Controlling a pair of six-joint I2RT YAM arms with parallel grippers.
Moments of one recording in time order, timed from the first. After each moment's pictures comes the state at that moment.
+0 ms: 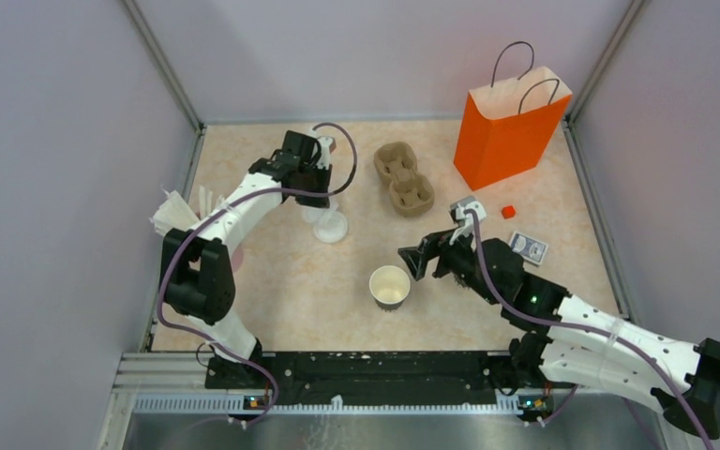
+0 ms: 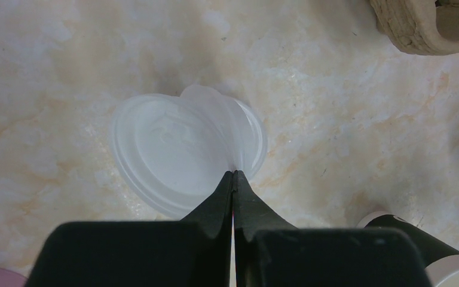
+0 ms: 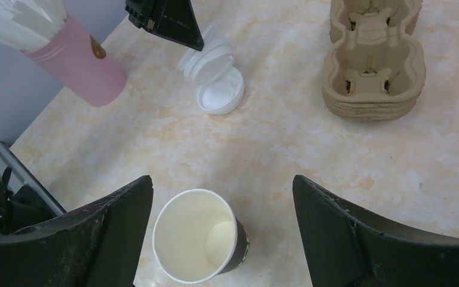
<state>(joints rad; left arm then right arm) -0.35 1.68 1.36 -0.61 0.17 -0.13 0.98 0.78 0.60 -0.01 0.29 0.37</state>
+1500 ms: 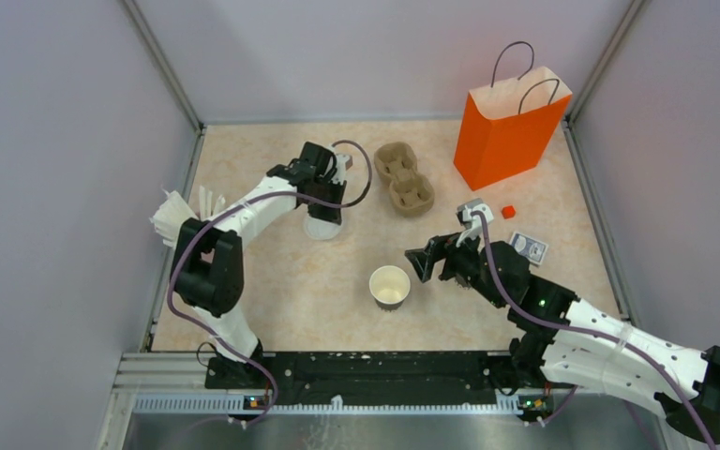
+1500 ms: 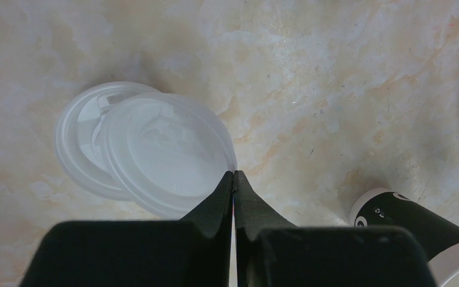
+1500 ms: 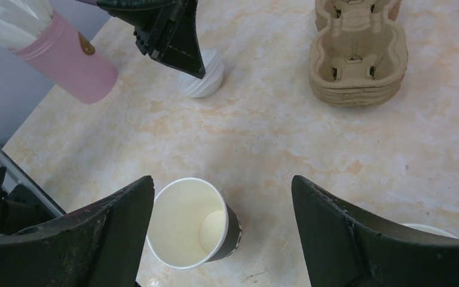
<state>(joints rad) -0.41 1.74 1.32 -0.62 0.22 -0.11 0.98 0.72 0.60 -0.10 0.32 0.39</state>
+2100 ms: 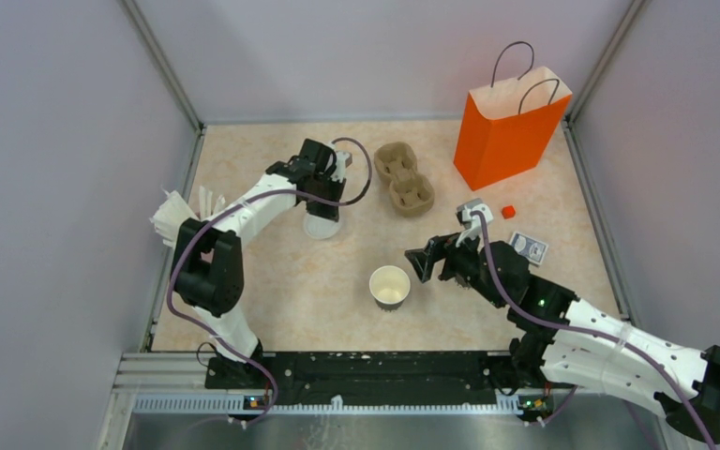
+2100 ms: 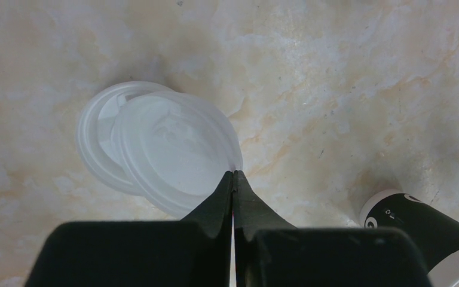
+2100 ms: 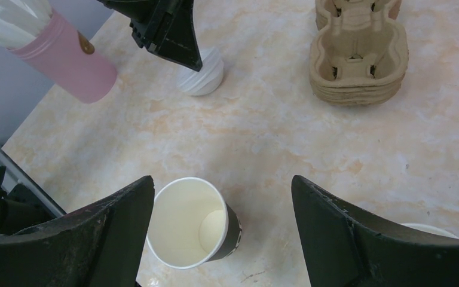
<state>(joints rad) -0.41 1.75 1.35 -0.65 0.19 -0.09 0.98 0.72 0.60 -0.10 0.32 0.39</state>
